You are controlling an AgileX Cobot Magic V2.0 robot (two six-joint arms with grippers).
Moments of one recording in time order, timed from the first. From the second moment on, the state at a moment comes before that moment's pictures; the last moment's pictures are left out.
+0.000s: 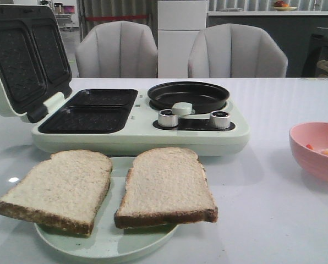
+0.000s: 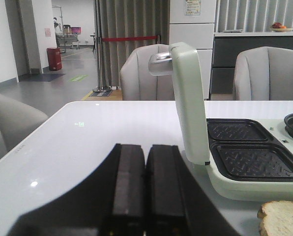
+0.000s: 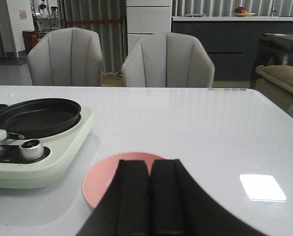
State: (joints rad) left arm -0.01 0.00 0.00 0.04 0.02 -0.06; right arm -0.04 -0.01 0.03 0.11 0.03 -0.09
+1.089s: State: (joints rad) left arm -0.01 0.00 0.00 0.04 -0.07 -0.06; right arm -0.04 -0.01 0.00 0.11 0.04 -0.09
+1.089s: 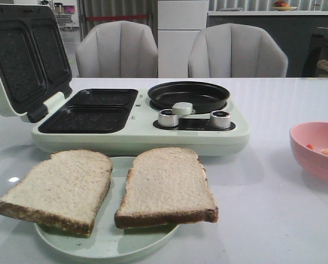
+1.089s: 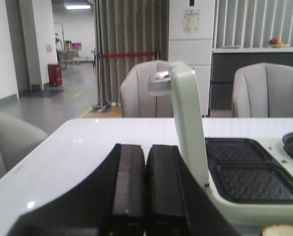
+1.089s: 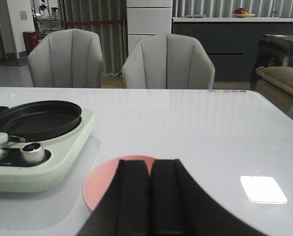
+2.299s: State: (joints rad) left arm -0.01 0.44 -0.55 0.04 0.56 -0.06; right arm -0.04 0.62 -0.63 0.11 0.61 -0.09
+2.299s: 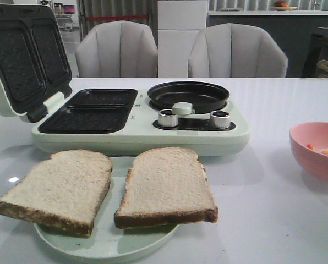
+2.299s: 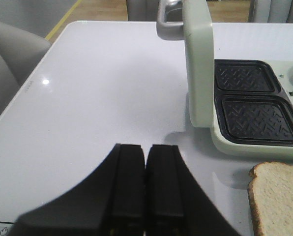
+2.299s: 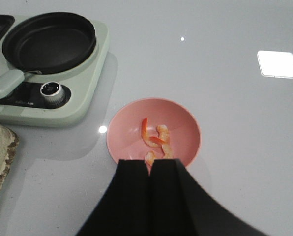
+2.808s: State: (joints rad) left arm -0.02 0.54 -0.50 0.04 0.56 -0.03; right arm -0.04 0.71 -0.63 0.11 0.61 -0.09
